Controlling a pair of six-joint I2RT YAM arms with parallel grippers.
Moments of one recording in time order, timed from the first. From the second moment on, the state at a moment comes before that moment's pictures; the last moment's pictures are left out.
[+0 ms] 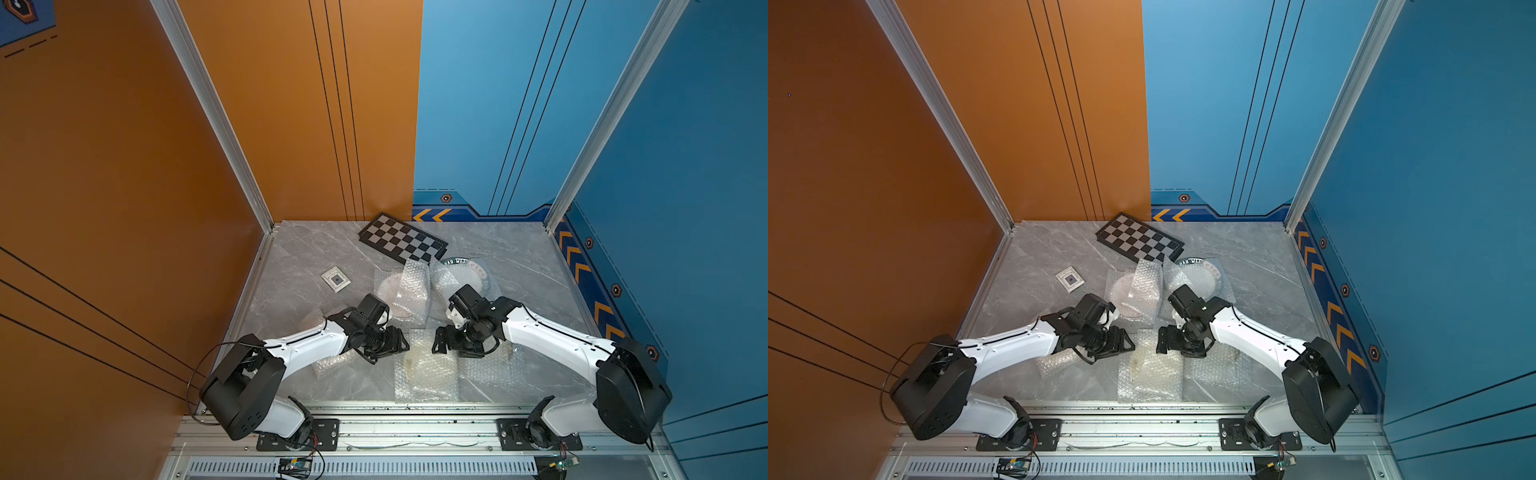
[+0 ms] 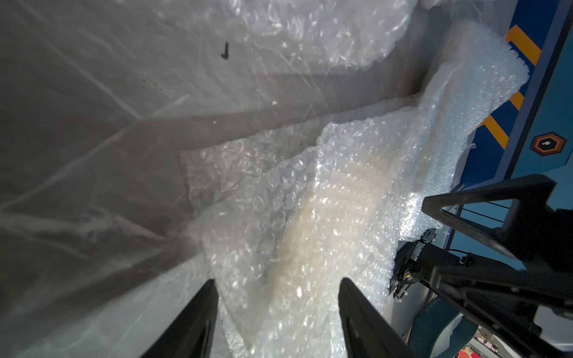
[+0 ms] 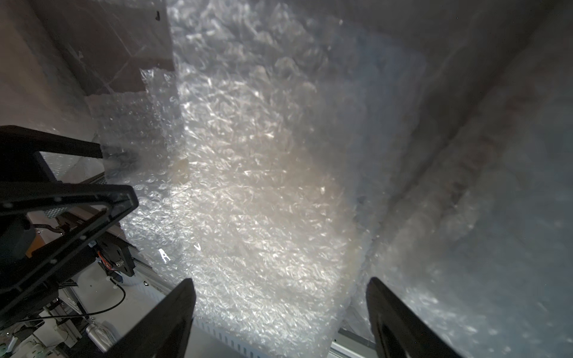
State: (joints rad) left arm -0.67 1.46 0.72 -0.31 0.45 -0.80; right arm 0.67 1.44 0.91 -0.79 -0.35 0.67
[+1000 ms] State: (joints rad) left arm -0.47 1.54 0.80 -0.31 0.49 -0.74; right arm 0.68 1.73 1.17 -0.78 -0.32 0.61
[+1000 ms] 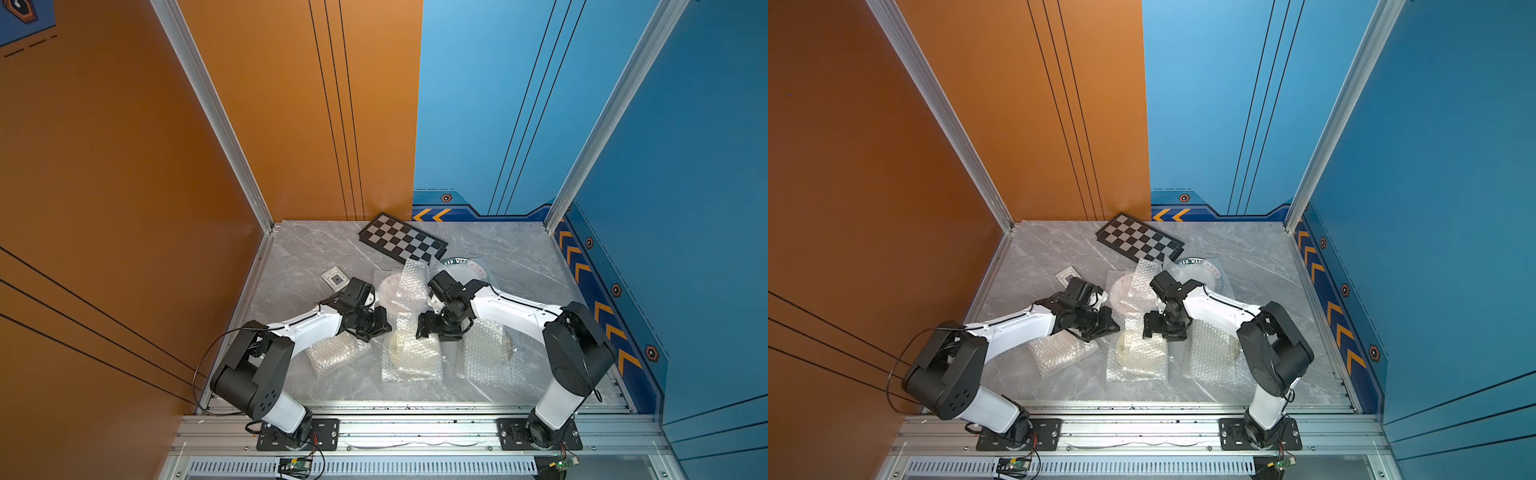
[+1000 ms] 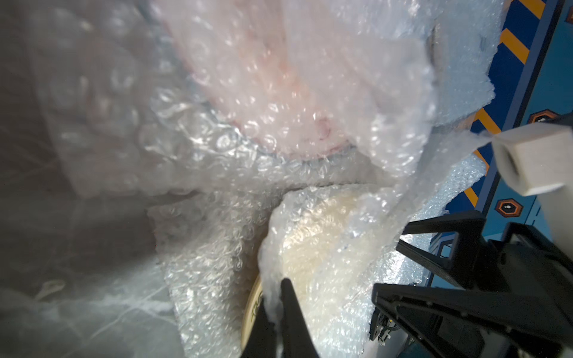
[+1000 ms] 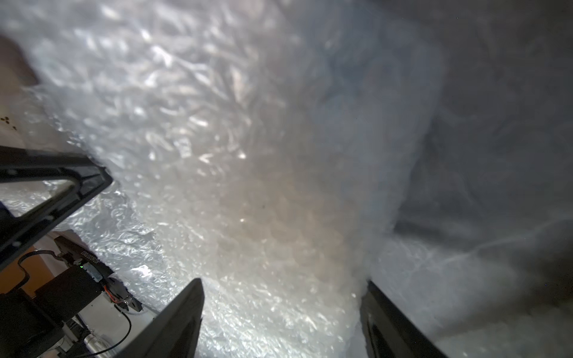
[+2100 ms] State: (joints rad) left arm -0.47 1.57 0.76 -0.29 0.53 -0.73; right arm 1.14 1.91 1.53 -1.16 0.07 0.57
